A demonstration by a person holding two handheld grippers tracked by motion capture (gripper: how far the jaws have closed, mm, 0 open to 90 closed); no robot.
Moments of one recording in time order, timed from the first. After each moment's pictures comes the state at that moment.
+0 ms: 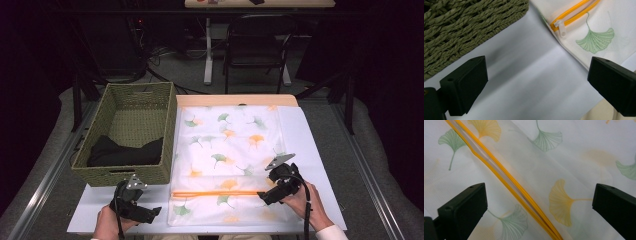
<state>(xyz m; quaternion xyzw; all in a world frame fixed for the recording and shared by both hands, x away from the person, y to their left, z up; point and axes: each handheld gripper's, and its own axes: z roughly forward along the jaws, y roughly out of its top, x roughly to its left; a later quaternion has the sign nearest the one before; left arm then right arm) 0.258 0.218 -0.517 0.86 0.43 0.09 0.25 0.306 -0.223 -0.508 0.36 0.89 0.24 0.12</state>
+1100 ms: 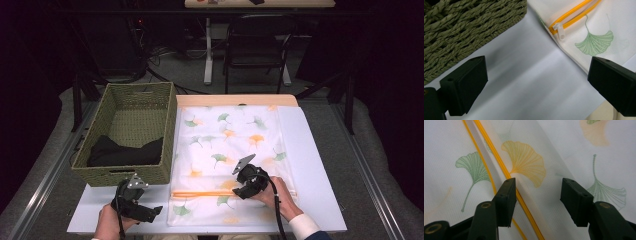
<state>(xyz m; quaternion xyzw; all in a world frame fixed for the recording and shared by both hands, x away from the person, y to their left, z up) 0.260 0.216 -0.518 0.87 0.42 0.10 0.26 0.329 -0.148 -0.536 0.26 0.93 0.23 0.09</state>
